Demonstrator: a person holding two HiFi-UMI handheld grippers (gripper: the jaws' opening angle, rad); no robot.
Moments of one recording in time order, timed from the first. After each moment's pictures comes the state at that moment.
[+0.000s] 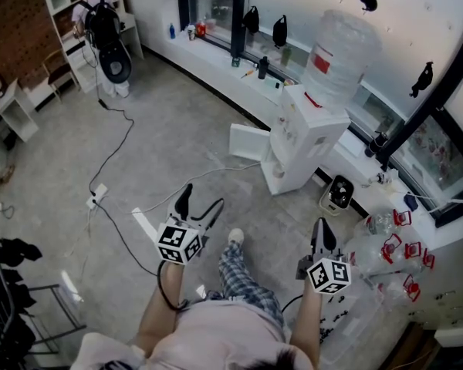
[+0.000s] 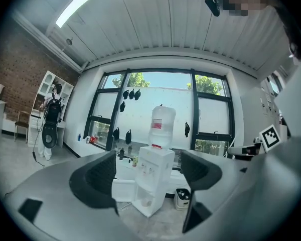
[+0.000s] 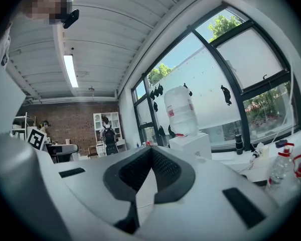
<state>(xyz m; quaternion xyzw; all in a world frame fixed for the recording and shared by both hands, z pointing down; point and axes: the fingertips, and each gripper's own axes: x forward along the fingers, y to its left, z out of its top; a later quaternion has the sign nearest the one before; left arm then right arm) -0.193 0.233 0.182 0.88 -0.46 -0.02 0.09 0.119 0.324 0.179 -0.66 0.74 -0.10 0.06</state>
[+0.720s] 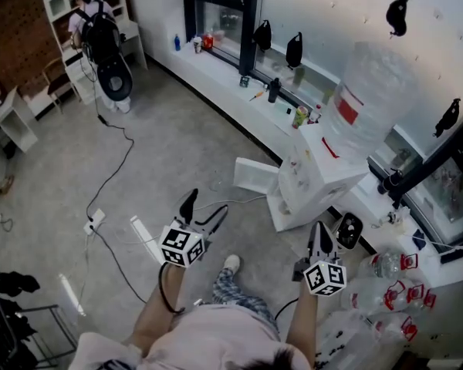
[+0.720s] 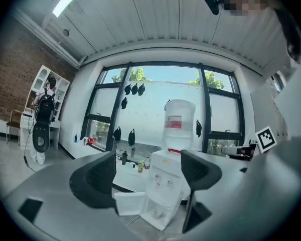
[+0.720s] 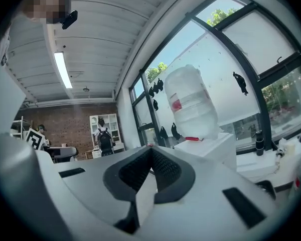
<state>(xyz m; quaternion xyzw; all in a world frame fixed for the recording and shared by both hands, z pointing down) -0.183 -0.008 0.191 0.89 -0.46 -0.01 0.09 0.118 0.067 0.192 -0.66 0.74 -0.10 0.08</state>
